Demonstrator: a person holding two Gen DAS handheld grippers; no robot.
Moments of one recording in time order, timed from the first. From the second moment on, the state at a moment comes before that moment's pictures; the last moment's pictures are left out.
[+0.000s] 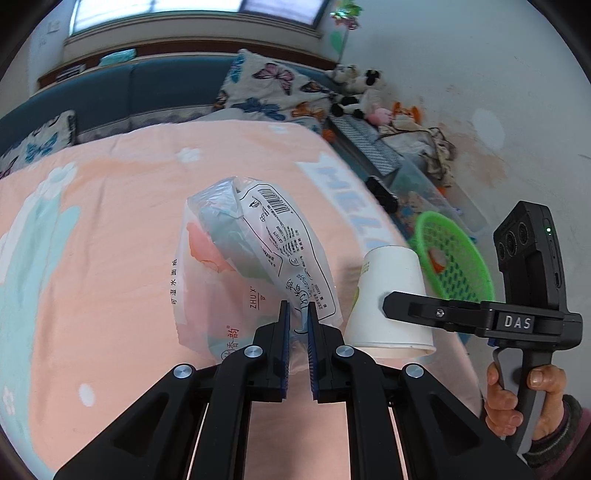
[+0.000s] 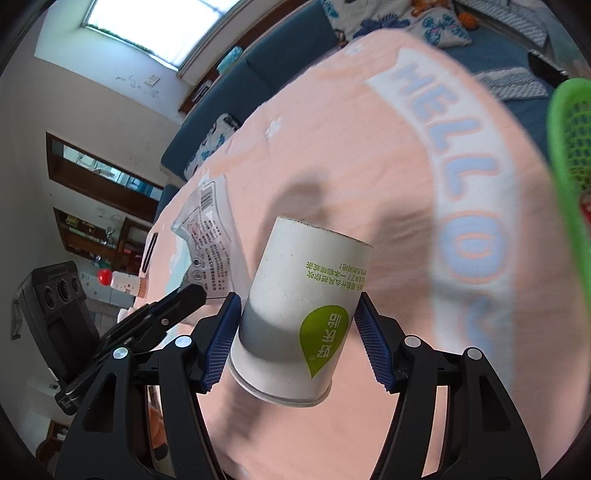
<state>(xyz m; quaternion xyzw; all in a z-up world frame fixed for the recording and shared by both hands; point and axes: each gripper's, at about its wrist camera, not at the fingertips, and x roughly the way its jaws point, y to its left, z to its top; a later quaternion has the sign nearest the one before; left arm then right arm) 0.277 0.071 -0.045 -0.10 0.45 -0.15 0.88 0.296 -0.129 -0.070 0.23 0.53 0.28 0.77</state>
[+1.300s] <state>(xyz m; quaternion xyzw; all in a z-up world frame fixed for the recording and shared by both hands) 0.325 -0.150 -0.019 0.00 0.47 -0.25 0.85 0.270 -0.335 -0.074 0.08 0.46 0.08 0.88</state>
